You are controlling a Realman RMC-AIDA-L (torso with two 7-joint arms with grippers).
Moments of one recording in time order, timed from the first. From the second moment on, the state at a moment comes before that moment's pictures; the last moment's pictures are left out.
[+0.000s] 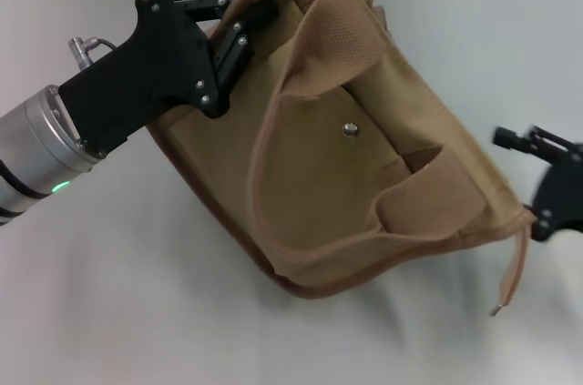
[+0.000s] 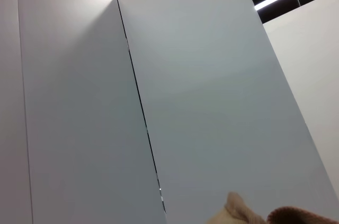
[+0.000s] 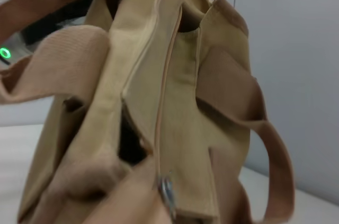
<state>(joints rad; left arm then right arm) -0.61 -2.08 0.66 0.16 1.48 1.82 -0.48 0.30 2.09 -0.52 -0.52 -1.87 -1.61 0.74</state>
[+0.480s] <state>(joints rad) -0.61 -2.08 0.66 0.14 1.48 1.82 -0.48 0.40 2.09 -0.64 -0.47 -1.79 -1.51 0.61</state>
